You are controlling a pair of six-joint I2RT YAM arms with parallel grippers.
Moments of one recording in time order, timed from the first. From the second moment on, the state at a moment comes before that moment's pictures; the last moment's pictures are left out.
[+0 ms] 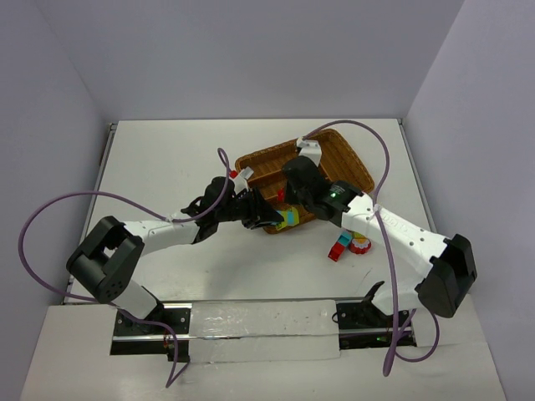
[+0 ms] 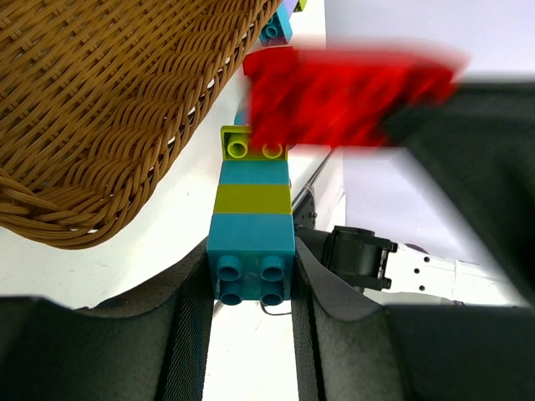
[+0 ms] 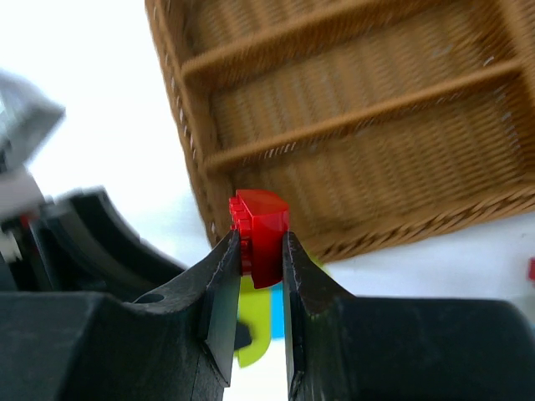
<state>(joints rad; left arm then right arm) -0.72 1.55 0.76 0.38 0.48 -1.07 0.79 1.35 1.14 -0.51 0.42 0.62</state>
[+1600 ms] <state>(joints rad) -0.44 1.21 0.87 -0.09 0.30 -0.88 0.46 2.15 1.84 -0.46 0.05 0.51</state>
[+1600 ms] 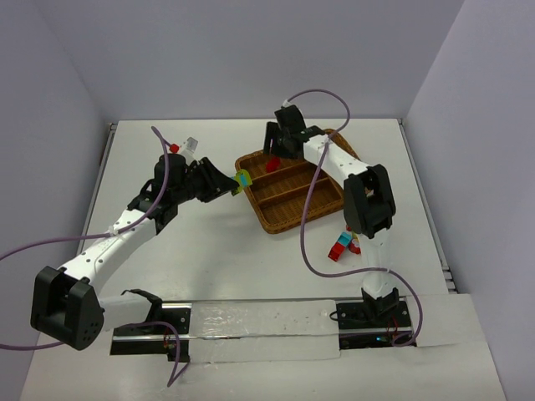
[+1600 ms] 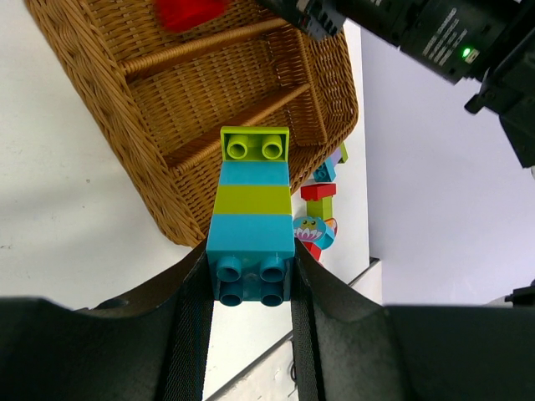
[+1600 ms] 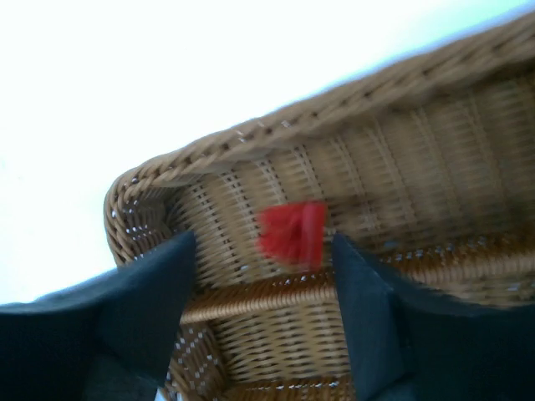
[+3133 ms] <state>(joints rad) -0.36 1.36 0.82 0.51 1.00 -0.97 0.40 1.32 1.00 0.11 -0.86 0.55</state>
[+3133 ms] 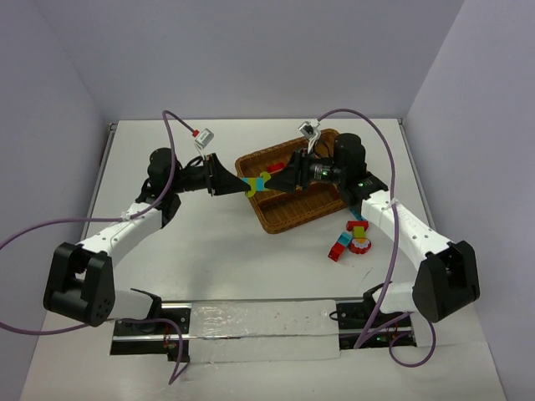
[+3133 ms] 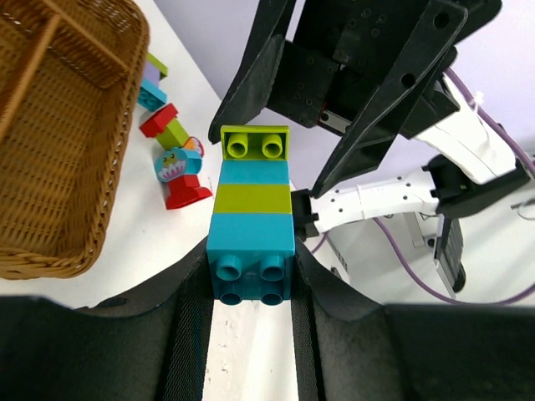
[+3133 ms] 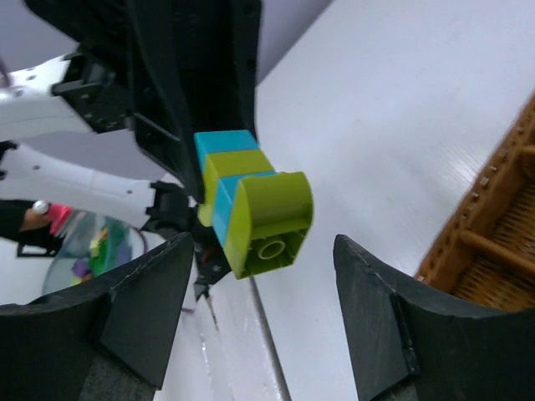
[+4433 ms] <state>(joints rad) -0.36 1.29 0.83 0.56 1.06 -1.00 0.39 1.35 0.97 0.41 -1.04 0.79</state>
